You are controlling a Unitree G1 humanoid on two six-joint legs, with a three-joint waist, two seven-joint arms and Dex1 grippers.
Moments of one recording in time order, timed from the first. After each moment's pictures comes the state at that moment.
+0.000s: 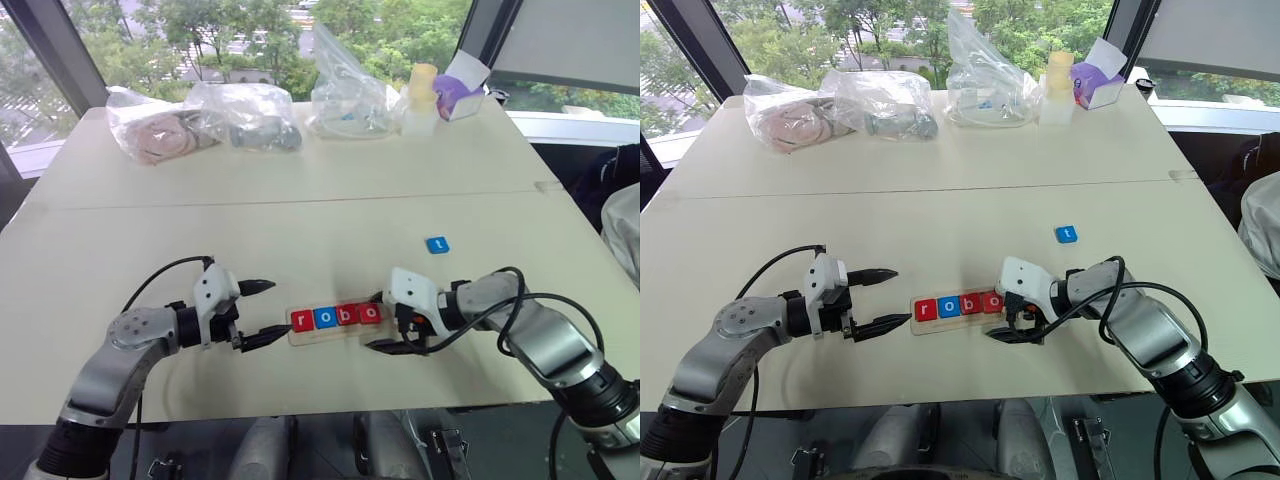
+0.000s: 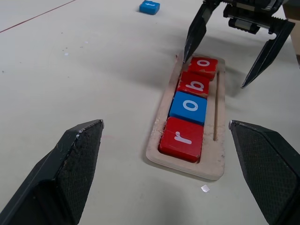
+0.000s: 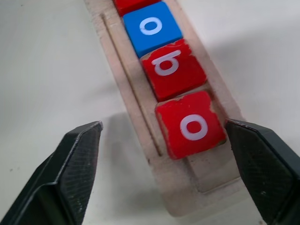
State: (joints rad) left arm -0.05 0.63 -0.02 -0.30 -0.43 0.34 -0.98; right arm -0.37 -0.81 0.34 -0.39 0.20 0.73 1.02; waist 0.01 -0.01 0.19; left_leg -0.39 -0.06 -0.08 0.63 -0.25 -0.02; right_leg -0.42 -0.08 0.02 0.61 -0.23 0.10
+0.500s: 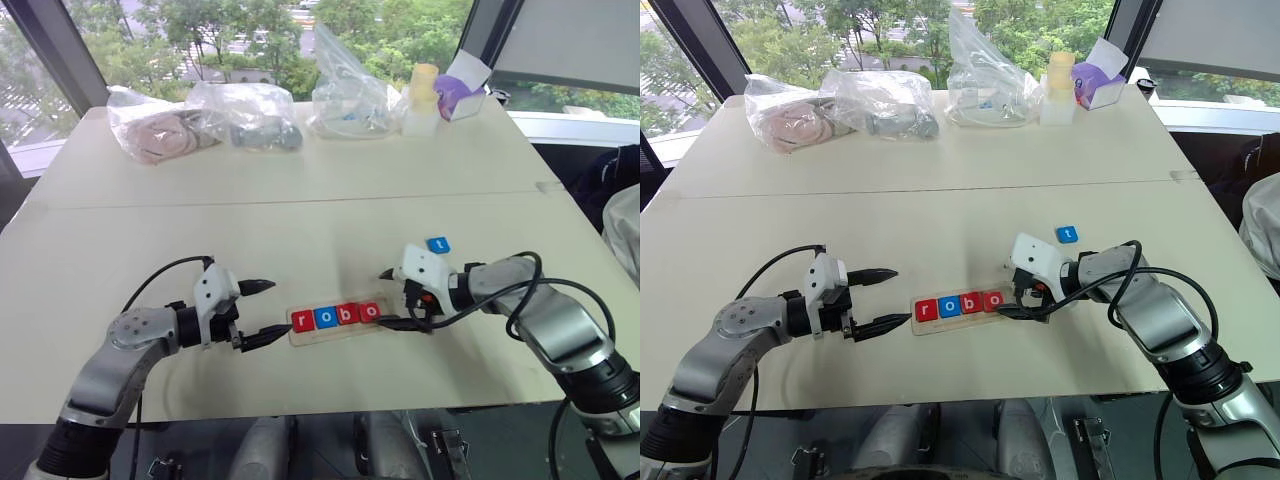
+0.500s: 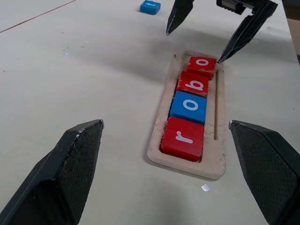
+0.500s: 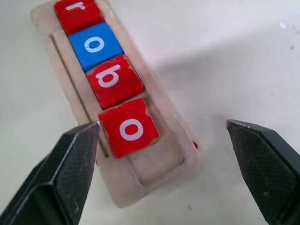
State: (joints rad) left arm -0.05 0.63 -0.02 -0.30 -0.43 0.34 -0.98; right arm -0.41 -0.81 0.27 -0.33 0.20 0.71 1.00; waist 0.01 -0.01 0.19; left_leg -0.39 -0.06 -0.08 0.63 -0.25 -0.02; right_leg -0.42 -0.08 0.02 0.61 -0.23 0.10
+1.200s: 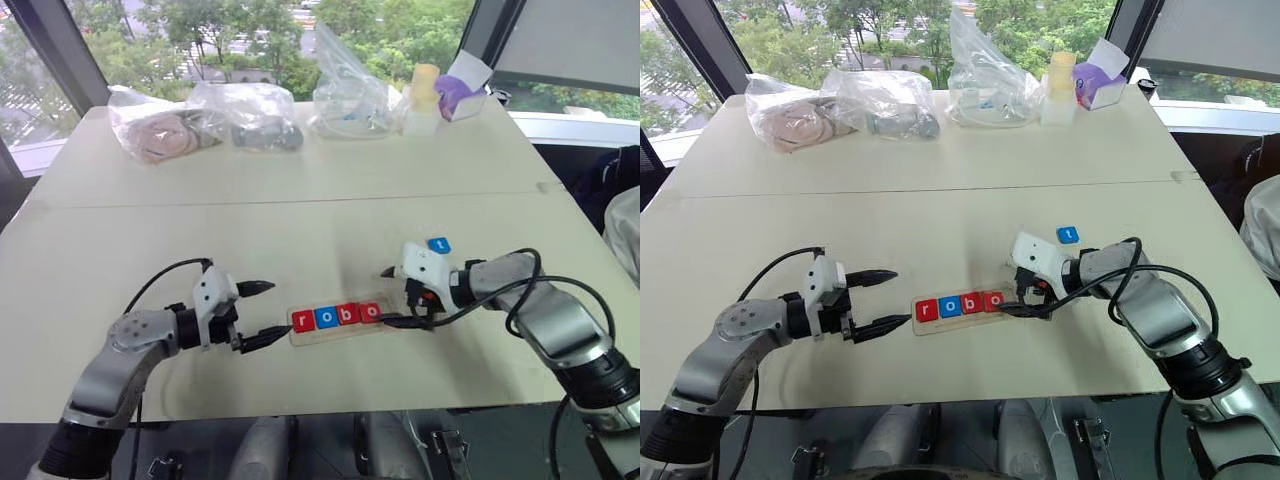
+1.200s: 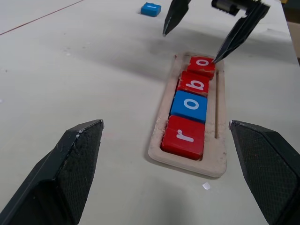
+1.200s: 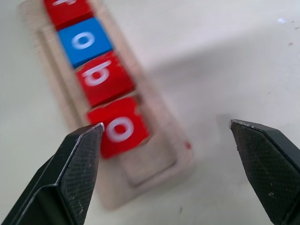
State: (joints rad) left arm -0.04 0.62 -0.02 -0.27 -0.43 0.29 -1.00; right arm -0.42 -0.82 0.27 -0.32 0.18 0.68 1.04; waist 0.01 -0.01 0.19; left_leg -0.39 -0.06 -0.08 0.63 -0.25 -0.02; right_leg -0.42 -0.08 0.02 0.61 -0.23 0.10
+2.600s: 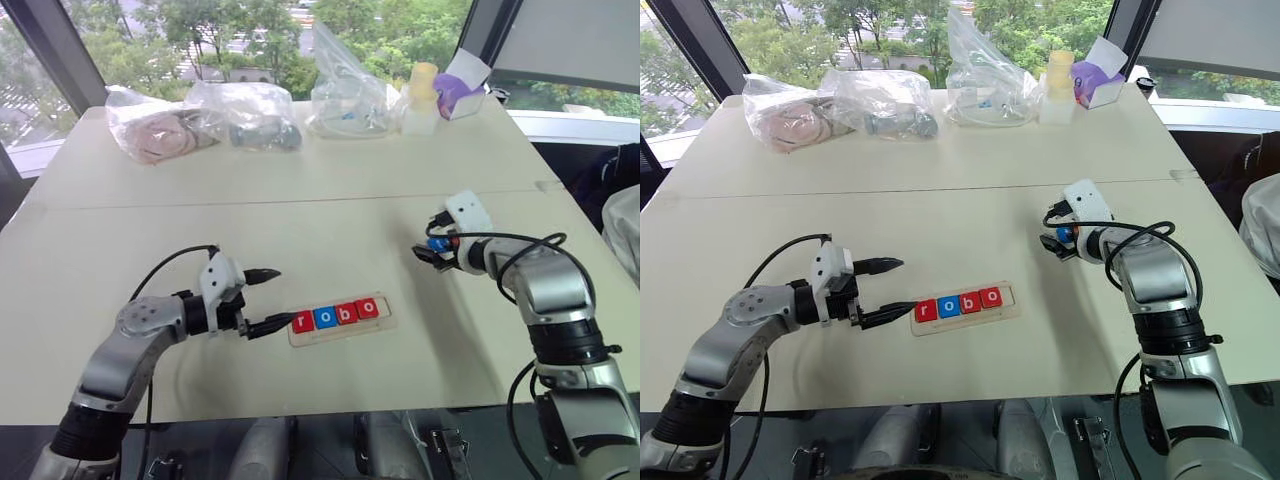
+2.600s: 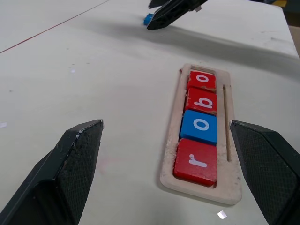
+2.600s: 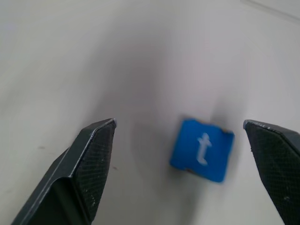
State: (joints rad) left arm -0.13 0.60 -0.04 -0.27 -0.43 0.35 -0.97; right arm -0.57 -0.57 0.00 -0.01 0.10 1.06 0.44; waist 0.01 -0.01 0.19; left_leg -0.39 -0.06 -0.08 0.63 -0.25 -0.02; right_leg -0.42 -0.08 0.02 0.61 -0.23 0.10
